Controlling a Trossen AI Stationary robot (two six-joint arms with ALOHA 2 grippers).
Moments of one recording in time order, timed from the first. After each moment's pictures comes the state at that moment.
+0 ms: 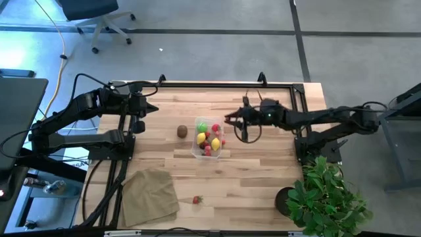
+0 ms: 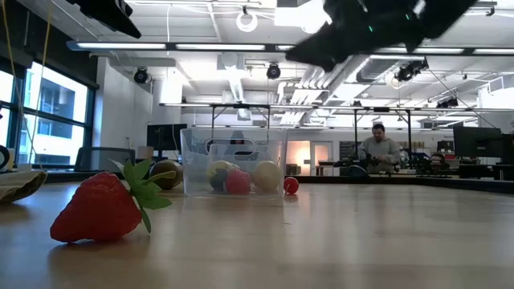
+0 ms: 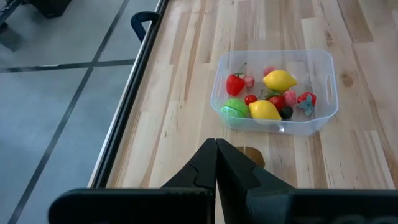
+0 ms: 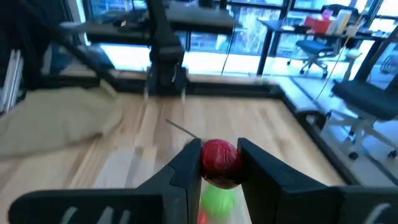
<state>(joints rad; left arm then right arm) 0.53 0.72 0.99 -0.92 0.06 0.37 -0.20 1.28 0.66 0.43 -0.13 -0.13</state>
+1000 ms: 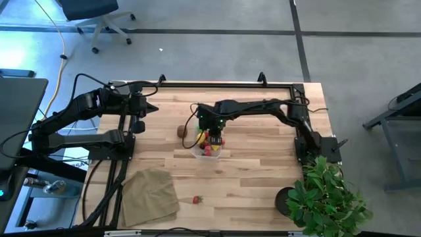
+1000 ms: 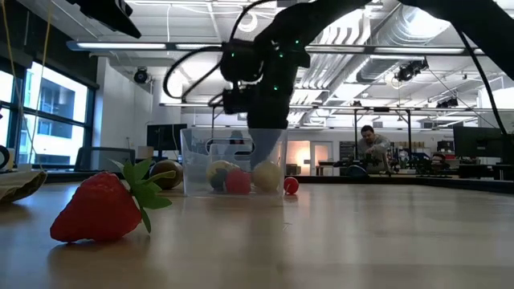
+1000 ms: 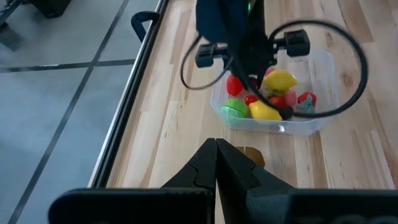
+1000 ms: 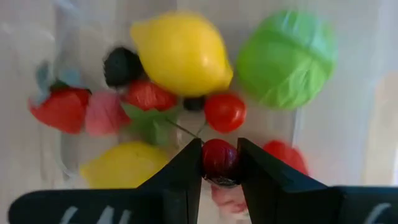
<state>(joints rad) 0.53 0.72 0.99 -0.92 0.06 0.37 -0.18 2.17 1.73 -0.83 -0.12 -0.19</state>
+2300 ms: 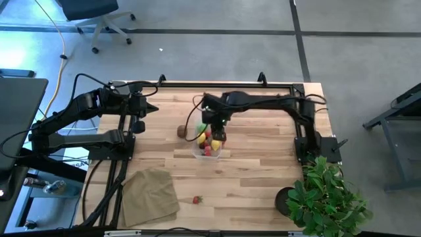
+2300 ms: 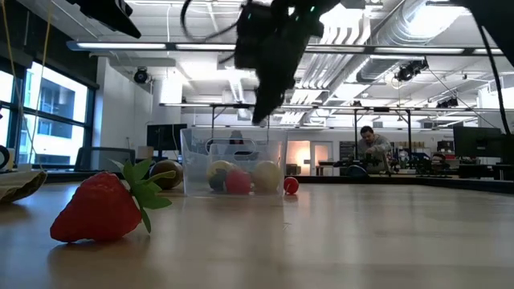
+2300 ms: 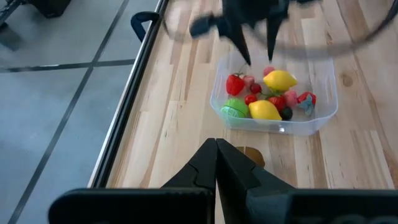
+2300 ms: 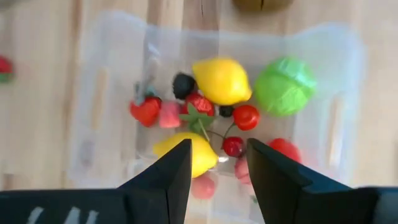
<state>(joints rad) 0.53 0.72 0.99 -0.92 0.06 0.37 -0.21 2.03 1.74 -0.89 -0.27 -0.22</state>
